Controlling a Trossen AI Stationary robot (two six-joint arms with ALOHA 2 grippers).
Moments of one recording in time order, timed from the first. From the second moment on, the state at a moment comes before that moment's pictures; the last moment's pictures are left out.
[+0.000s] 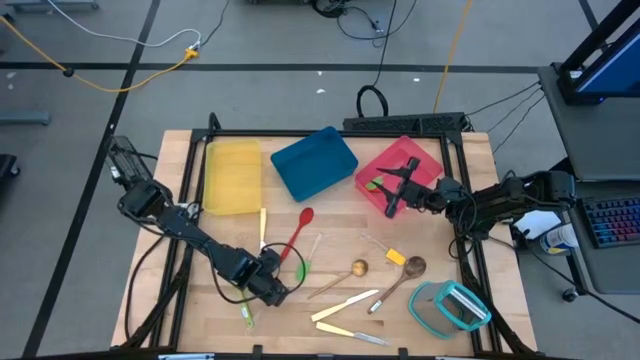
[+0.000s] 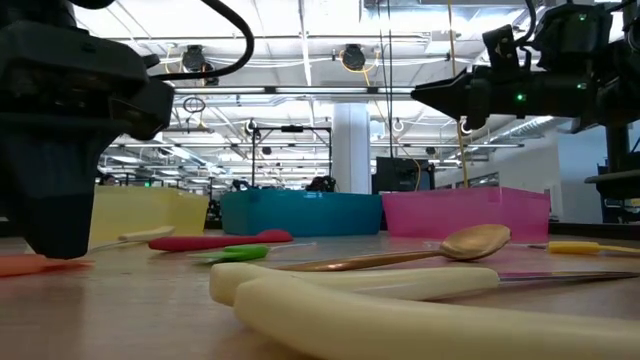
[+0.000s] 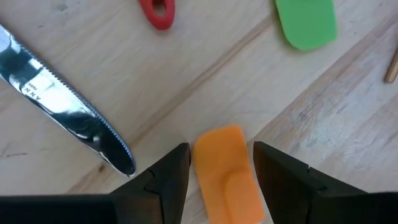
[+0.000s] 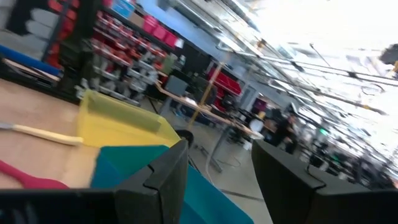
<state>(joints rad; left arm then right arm) -0.57 1.79 0.95 -0.49 -0.10 -1.43 -0.22 1.28 0.13 1.38 0.11 -0.54</state>
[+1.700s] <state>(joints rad) -0.62 1.81 0.95 -0.54 -0.16 -1.49 0.02 1.28 0.13 1.15 -0.21 -0.25</state>
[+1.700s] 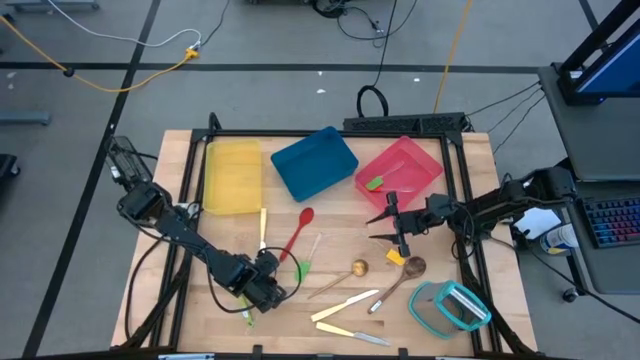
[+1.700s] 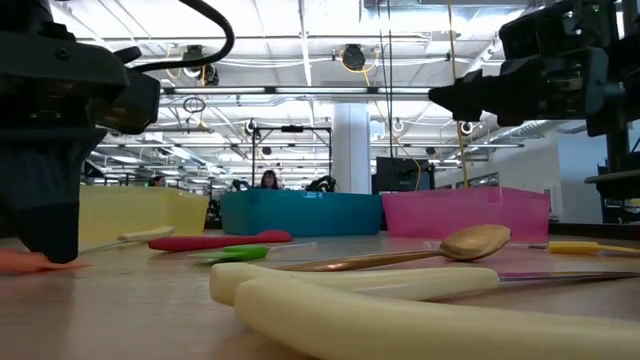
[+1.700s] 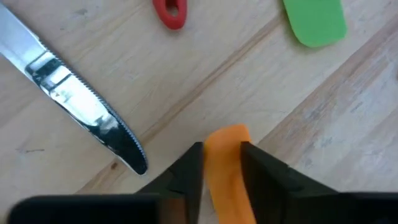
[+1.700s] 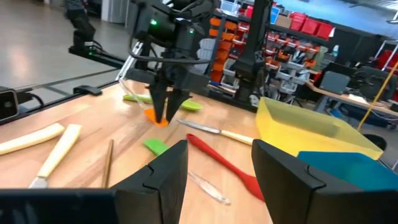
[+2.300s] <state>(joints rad) -0.62 1.76 0.99 -0.54 -0.22 -1.44 0.08 1.28 0.13 1.11 -0.21 -0.20</state>
